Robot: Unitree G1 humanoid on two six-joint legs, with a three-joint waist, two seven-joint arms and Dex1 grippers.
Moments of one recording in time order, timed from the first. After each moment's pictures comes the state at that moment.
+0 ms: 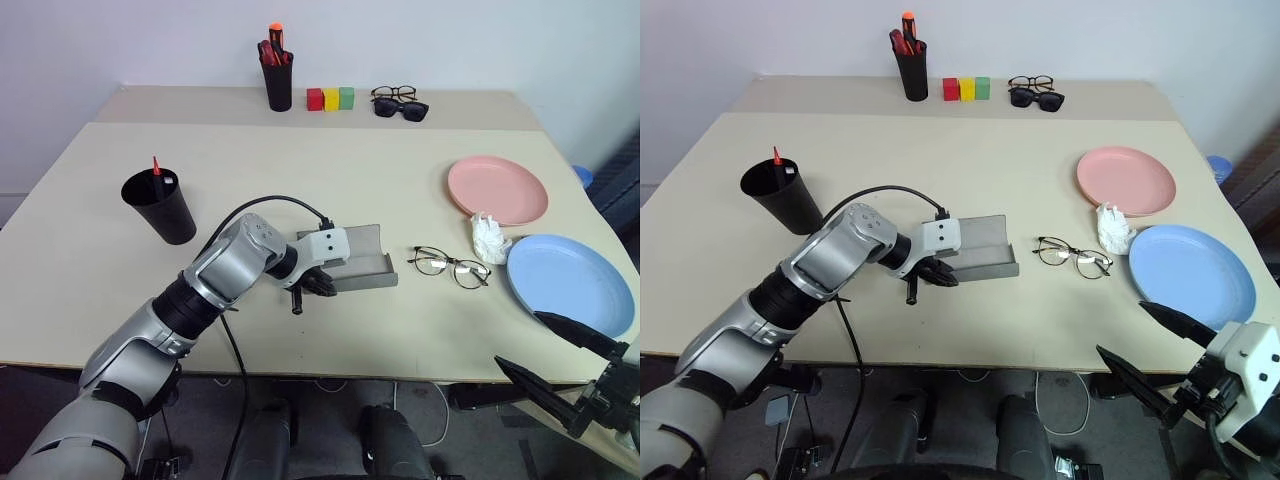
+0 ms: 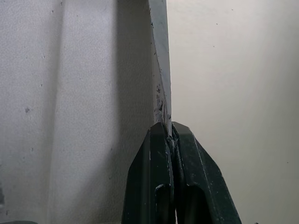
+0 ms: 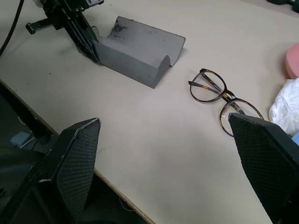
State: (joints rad) left arm -0.86 0.49 -0.60 -0.03 -0.03 0.88 -1.17; right arm 0.75 -0.61 -0.76 -0.73 0.72 0.28 0.91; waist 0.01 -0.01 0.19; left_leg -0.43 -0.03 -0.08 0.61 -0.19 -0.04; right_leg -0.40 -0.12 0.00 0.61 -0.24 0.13
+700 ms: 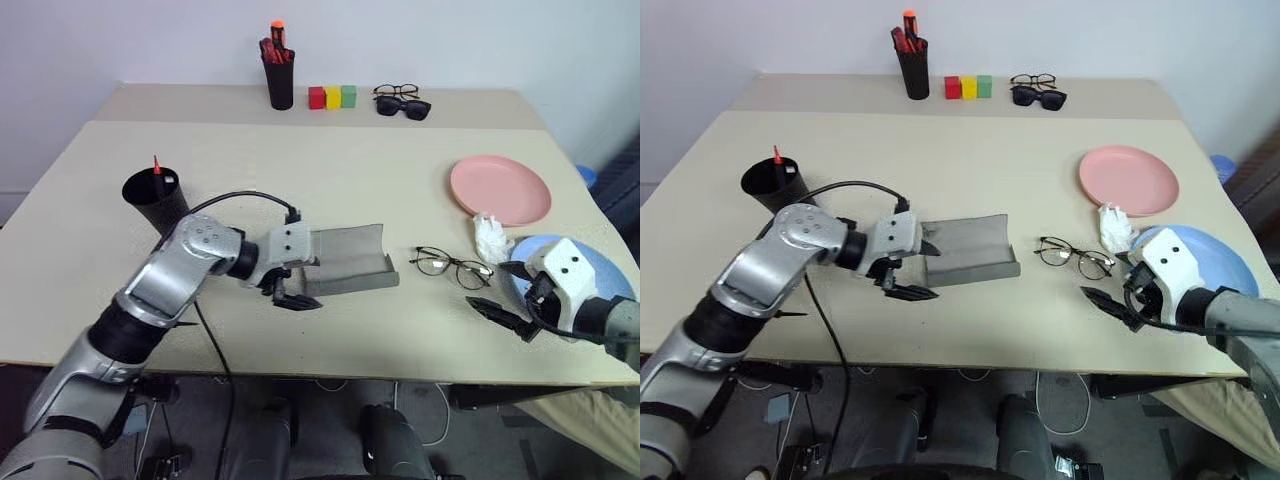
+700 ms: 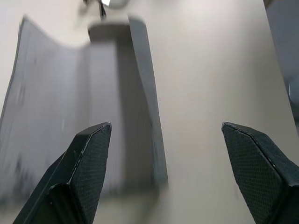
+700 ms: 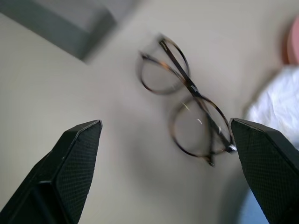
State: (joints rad) left arm -0.66 0.73 -0.38 -0.24 -0.16 0.62 -1.22; right arm 0.10 -1.02 -0.31 -0.42 0.51 0.71 0.68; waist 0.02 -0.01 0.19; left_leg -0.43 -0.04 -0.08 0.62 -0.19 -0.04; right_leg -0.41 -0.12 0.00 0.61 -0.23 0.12
